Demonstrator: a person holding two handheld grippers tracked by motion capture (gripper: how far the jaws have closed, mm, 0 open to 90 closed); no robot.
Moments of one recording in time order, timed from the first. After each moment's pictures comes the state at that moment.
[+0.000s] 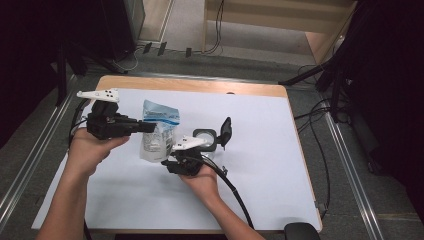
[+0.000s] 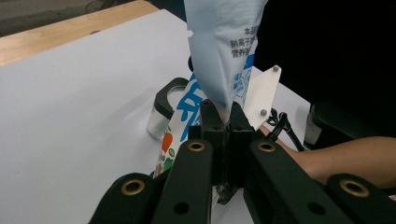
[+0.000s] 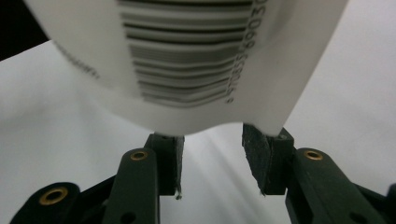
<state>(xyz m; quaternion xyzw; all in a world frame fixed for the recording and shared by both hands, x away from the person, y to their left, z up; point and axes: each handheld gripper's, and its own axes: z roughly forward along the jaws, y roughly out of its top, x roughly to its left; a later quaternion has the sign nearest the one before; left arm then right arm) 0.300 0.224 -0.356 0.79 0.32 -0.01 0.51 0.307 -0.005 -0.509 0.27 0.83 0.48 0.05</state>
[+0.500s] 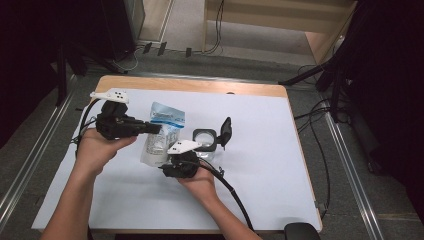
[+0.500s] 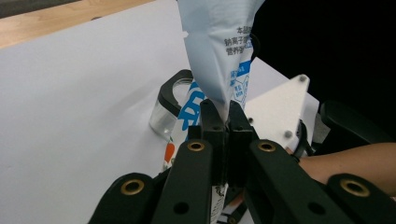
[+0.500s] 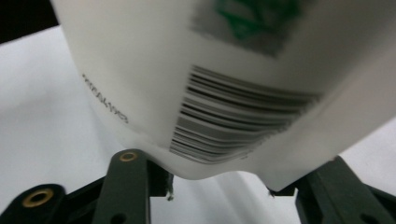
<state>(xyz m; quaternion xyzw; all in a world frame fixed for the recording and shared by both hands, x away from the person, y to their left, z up) 0.311 0.212 -0.369 0.80 0.34 -0.01 0.50 0.300 0.005 -0.513 0.23 0.84 0.48 0.08</state>
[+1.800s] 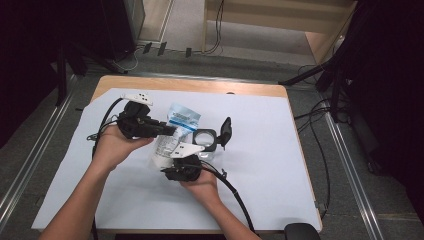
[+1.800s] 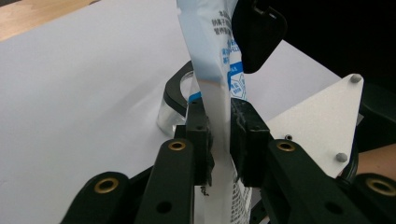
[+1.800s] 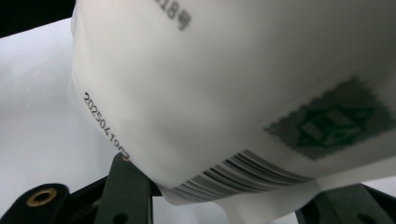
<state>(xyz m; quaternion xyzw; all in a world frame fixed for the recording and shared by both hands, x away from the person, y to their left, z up) 0.329 0.176 -0.381 0.83 0.33 0.01 0.44 0.295 -0.004 -0.519 0.22 0.84 0.49 0.07</state>
